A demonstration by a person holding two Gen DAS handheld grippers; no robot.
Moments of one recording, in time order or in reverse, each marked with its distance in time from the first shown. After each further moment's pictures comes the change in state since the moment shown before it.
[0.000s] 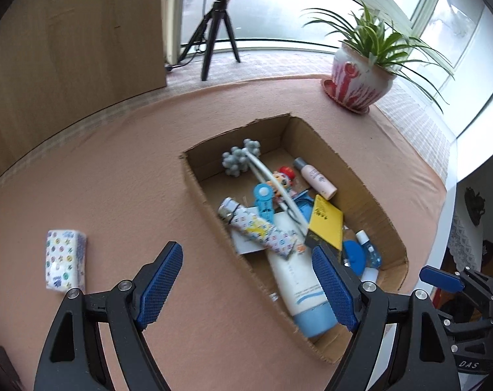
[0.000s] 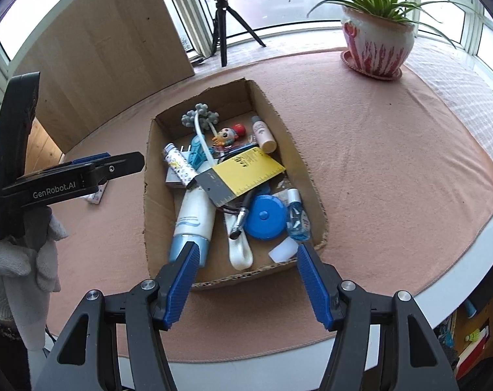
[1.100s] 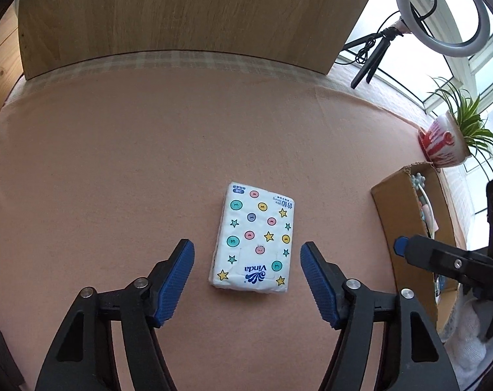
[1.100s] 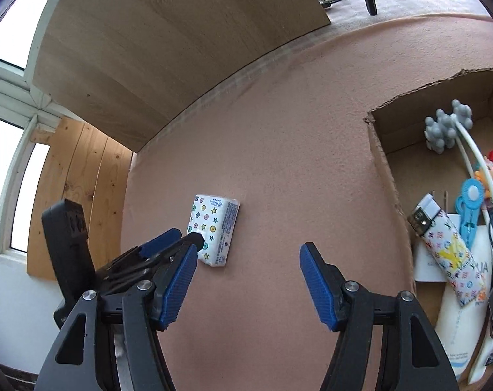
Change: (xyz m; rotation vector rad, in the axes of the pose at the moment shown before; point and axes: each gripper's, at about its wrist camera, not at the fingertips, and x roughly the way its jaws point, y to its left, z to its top) left arm 0.017 0.236 -0.040 -0.341 0.043 0.006; right arm 0.151 0.169 0.104 0.069 0.218 0.412
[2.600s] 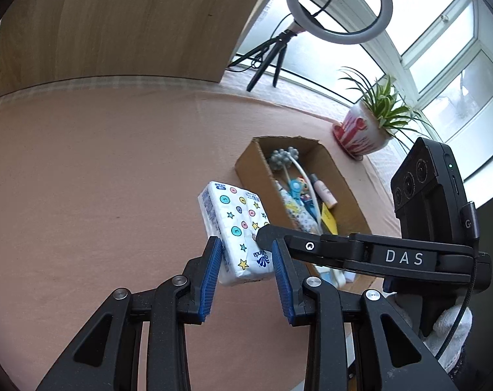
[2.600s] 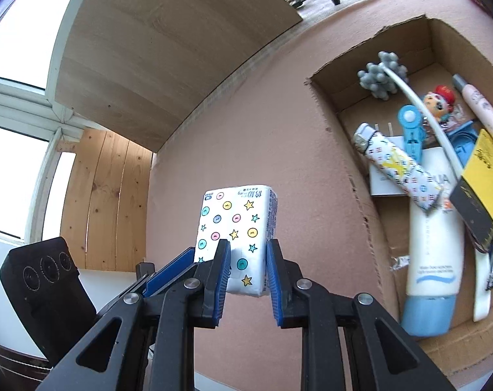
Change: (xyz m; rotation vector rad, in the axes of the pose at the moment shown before) left arm -0.079 -0.137 -0.078 0.081 -0.115 -0.213; right arm -0.075 -0.033 -0.044 0.086 -0.033 0.104
